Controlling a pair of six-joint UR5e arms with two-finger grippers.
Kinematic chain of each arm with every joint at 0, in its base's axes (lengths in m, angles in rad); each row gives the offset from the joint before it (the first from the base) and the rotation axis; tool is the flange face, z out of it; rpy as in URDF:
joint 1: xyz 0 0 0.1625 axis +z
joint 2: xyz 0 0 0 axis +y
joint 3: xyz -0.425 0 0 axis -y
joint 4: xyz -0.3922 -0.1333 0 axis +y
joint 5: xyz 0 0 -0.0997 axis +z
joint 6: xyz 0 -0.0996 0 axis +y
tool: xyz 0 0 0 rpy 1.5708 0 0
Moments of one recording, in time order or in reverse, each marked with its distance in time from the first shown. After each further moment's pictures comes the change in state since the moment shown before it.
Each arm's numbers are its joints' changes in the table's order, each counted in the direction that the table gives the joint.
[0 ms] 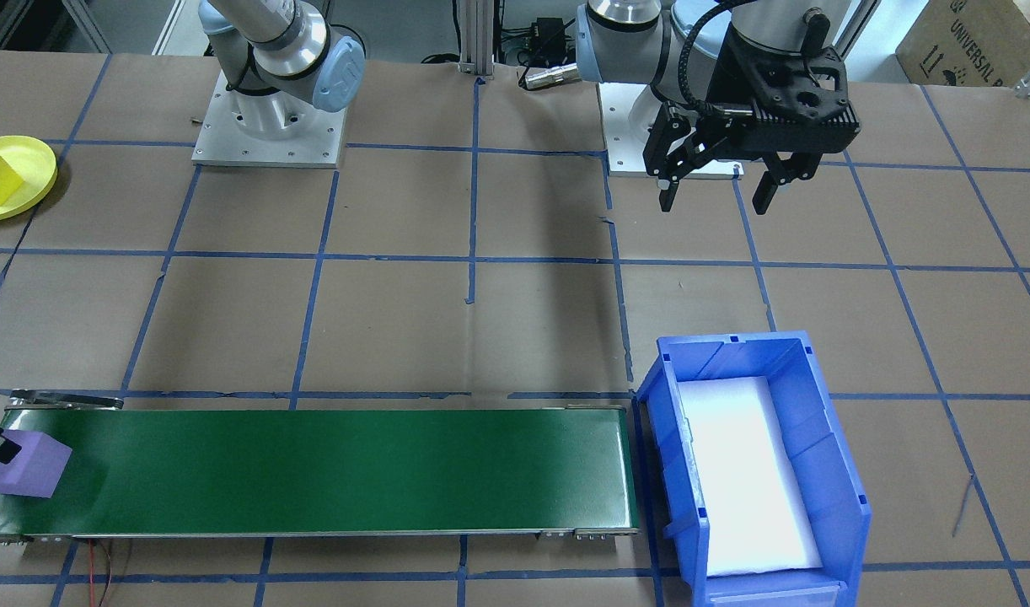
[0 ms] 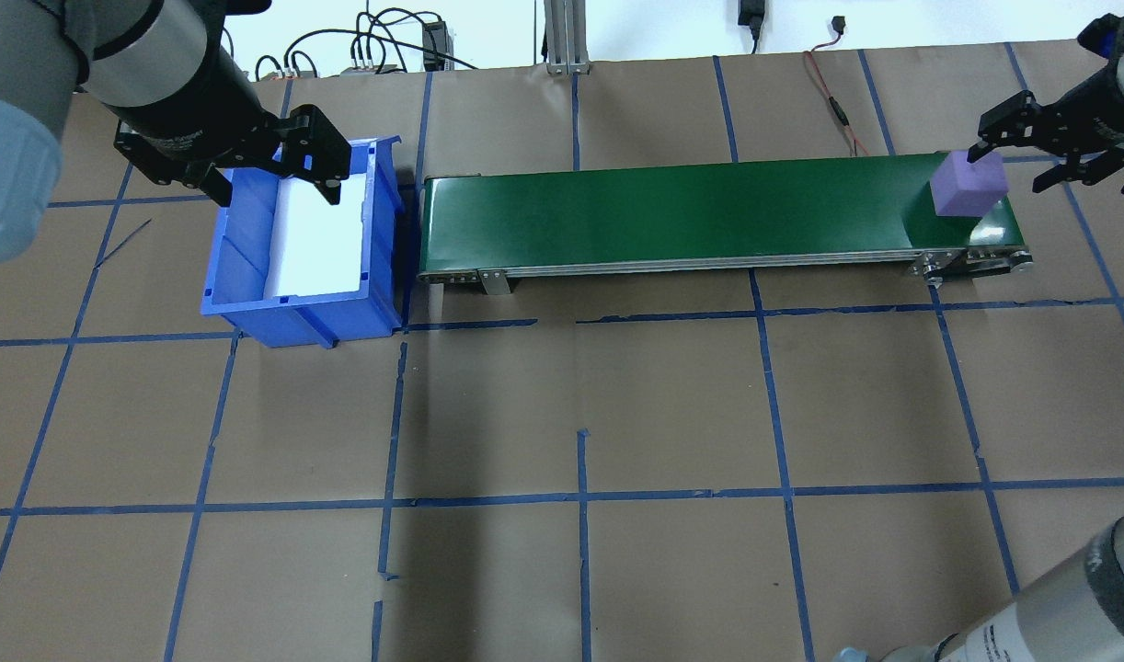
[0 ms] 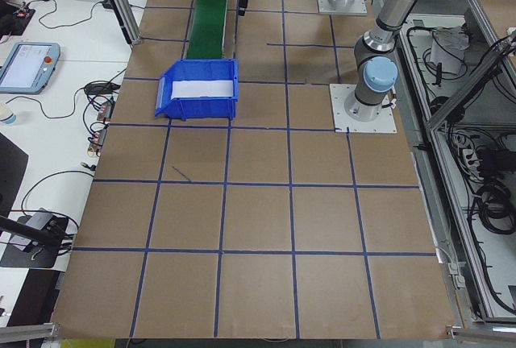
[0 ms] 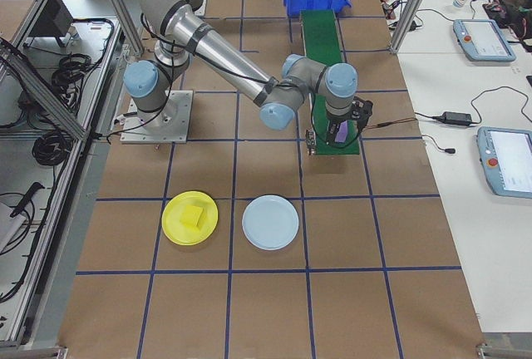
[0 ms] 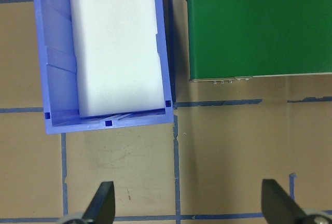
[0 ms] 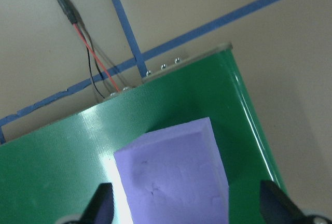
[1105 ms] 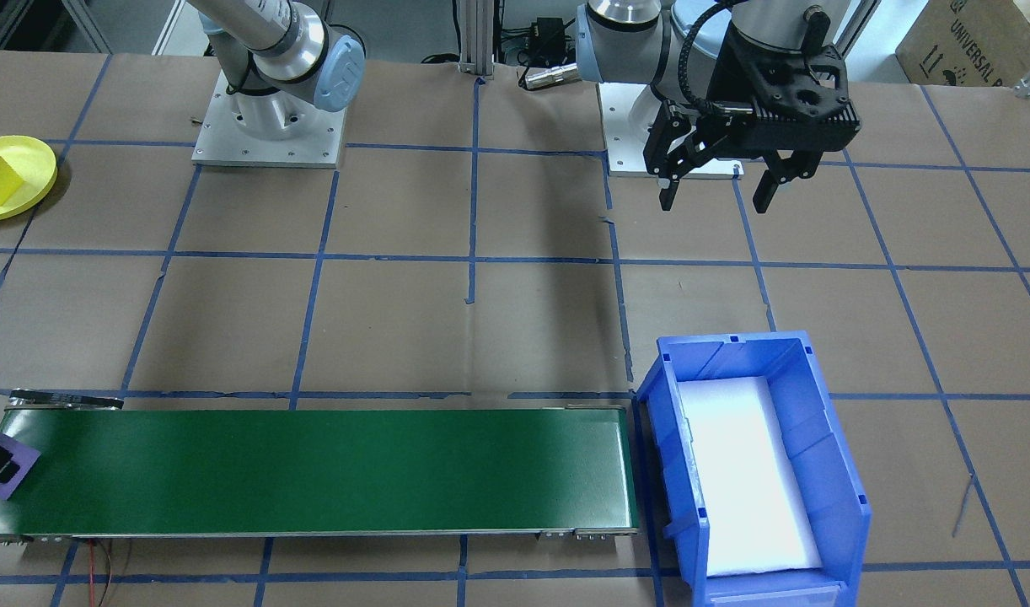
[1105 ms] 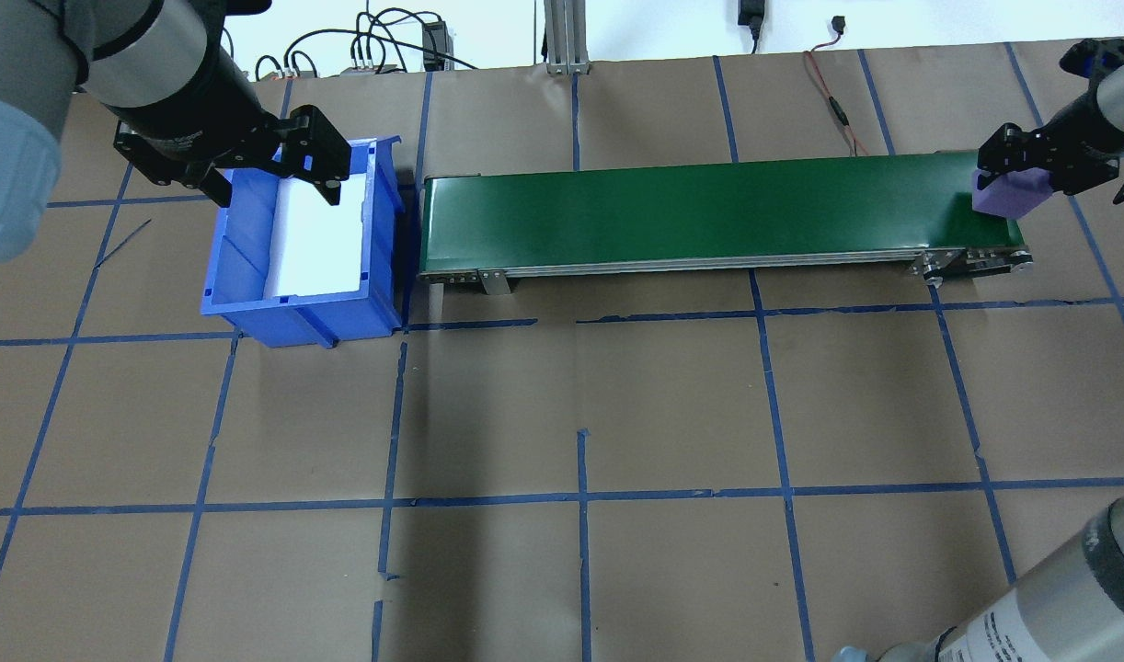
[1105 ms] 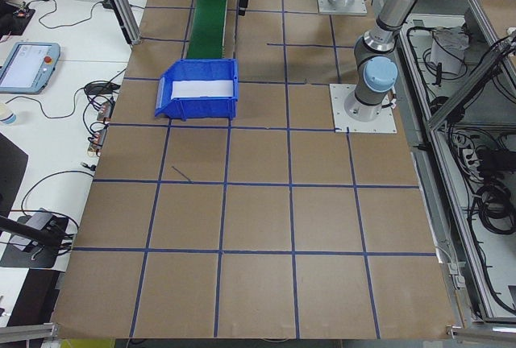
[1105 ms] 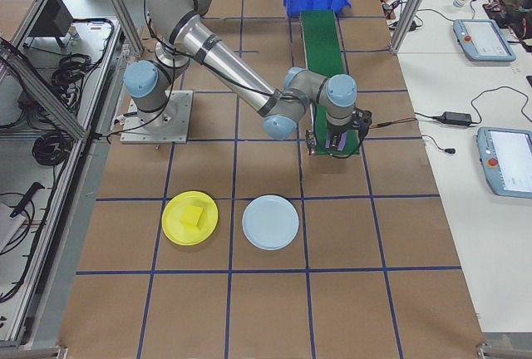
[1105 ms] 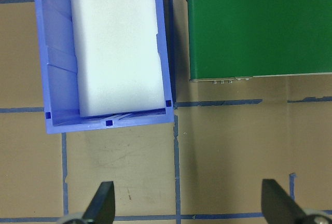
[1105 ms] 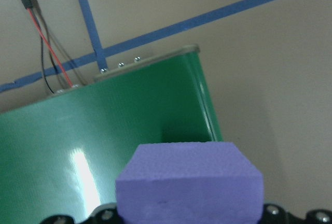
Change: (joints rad) left arm -0.002 -0.001 0.000 0.002 -0.002 0.003; right arm -0.018 -0.001 0.042 0.056 0.108 0.133
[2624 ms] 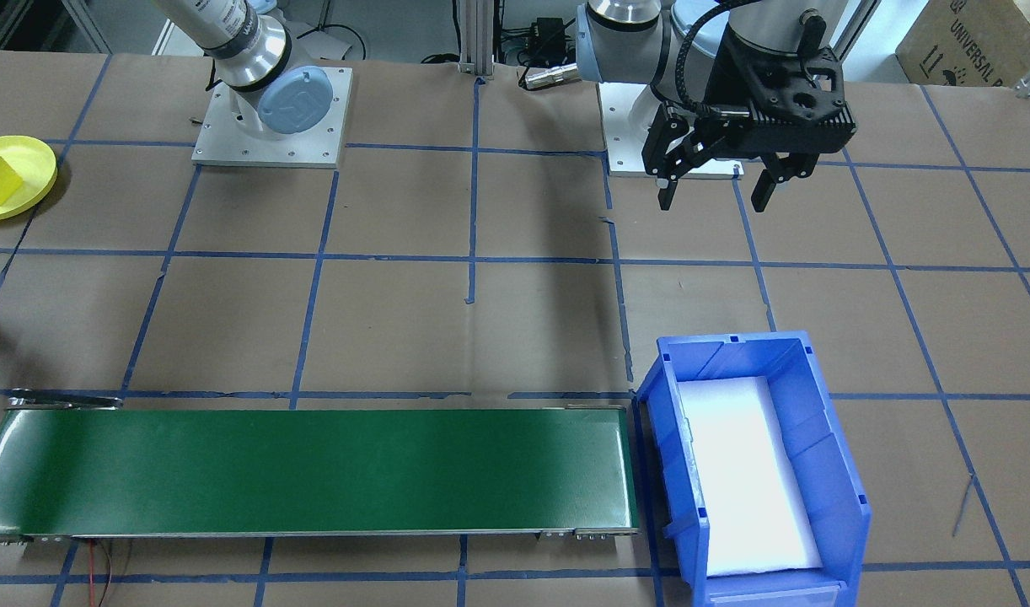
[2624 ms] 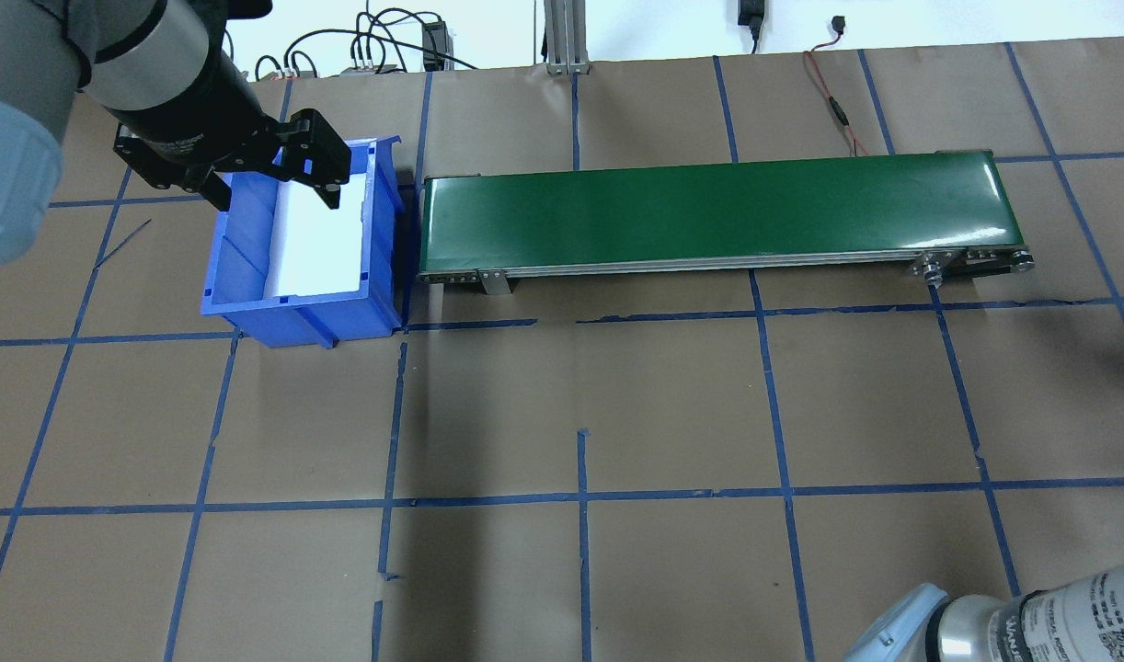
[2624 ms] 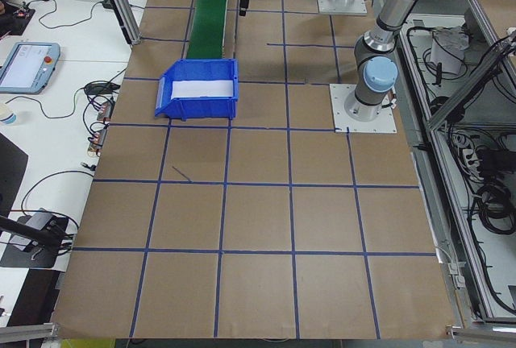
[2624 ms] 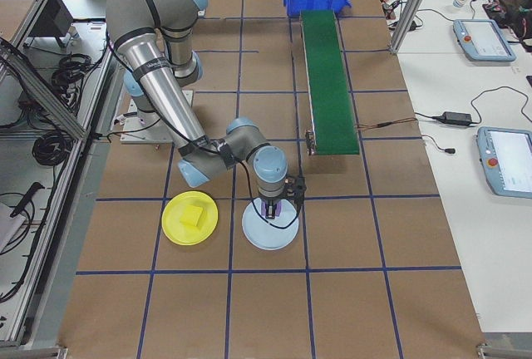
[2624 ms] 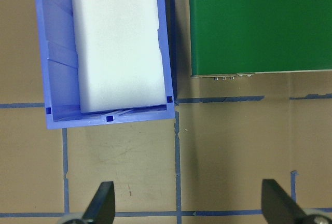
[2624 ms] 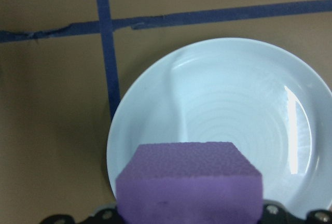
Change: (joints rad) left arm -0.001 0.000 -0.001 0.006 -0.006 0.006; right arm -0.445 0.069 0.198 0.042 0.143 0.629
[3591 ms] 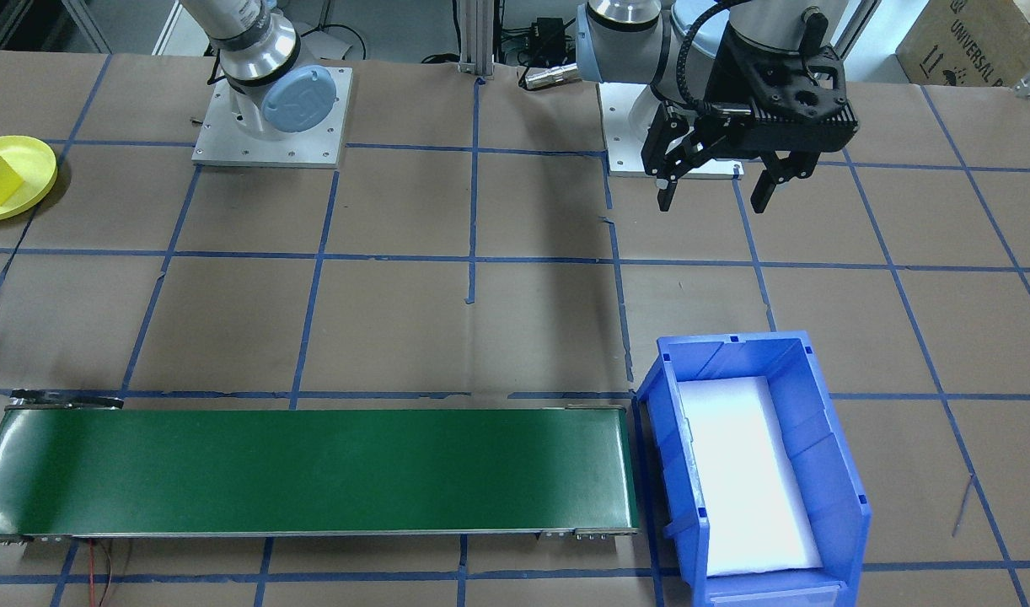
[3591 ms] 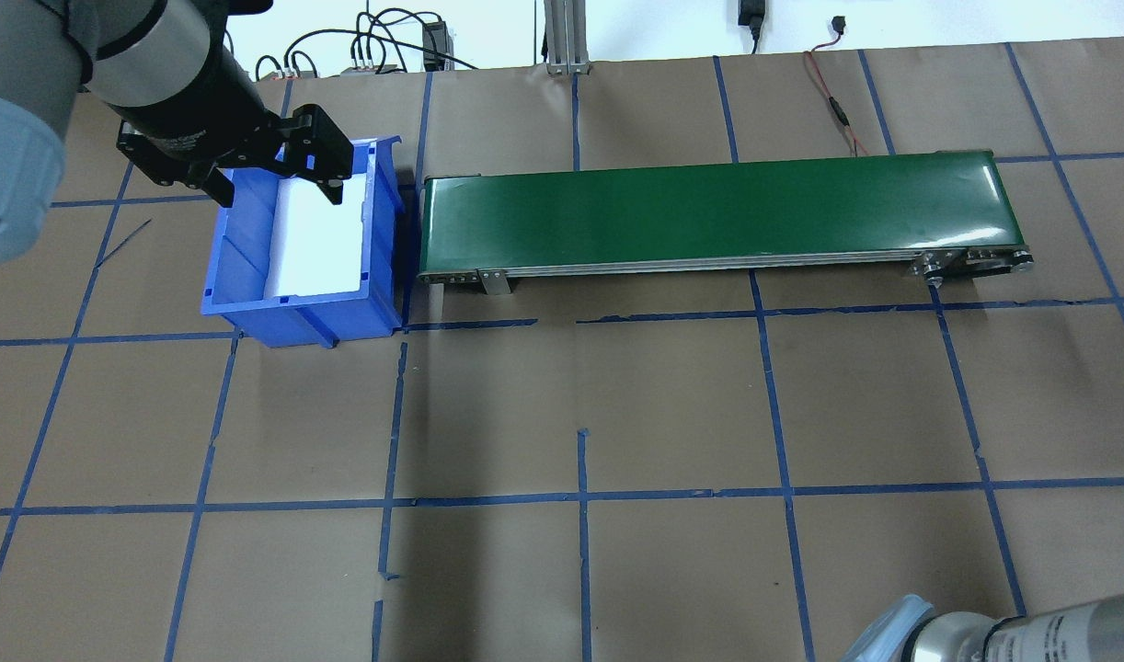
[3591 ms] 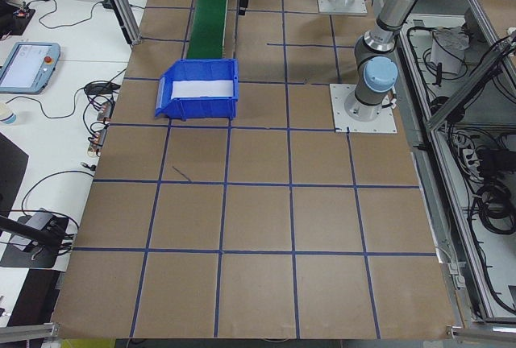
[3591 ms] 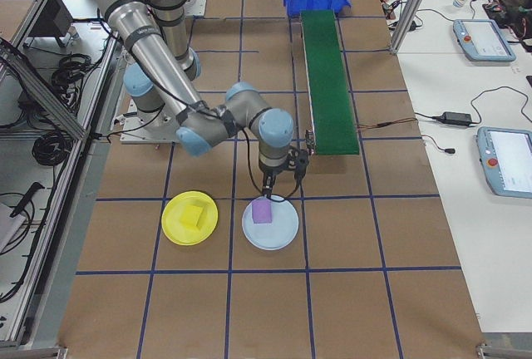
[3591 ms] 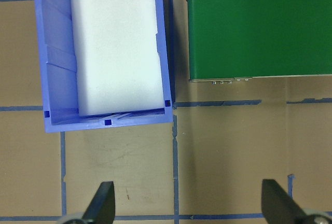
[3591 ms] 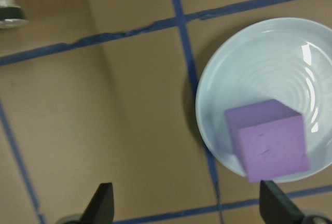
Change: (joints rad) left arm 0.000 0.002 0.003 -0.007 0.006 0.003; right arm 0.151 0.220 -0.020 -0.318 0.038 -0.274
